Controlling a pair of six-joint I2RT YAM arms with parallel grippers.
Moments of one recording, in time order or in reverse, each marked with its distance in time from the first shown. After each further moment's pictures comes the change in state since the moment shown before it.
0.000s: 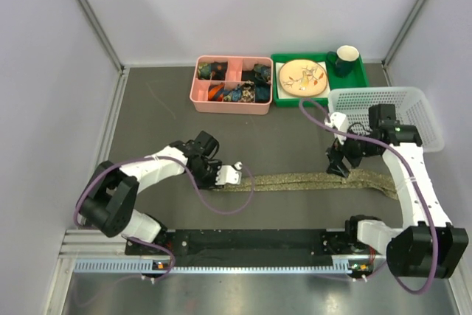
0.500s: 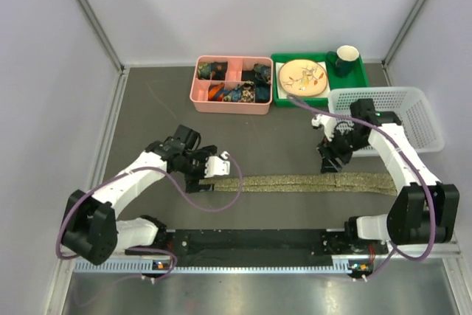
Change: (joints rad) left arm 0.132 -0.221 -0.014 -0.084 0.081 0.053; right arm 0.059 0.221 -0.008 -0.004 0.076 0.021
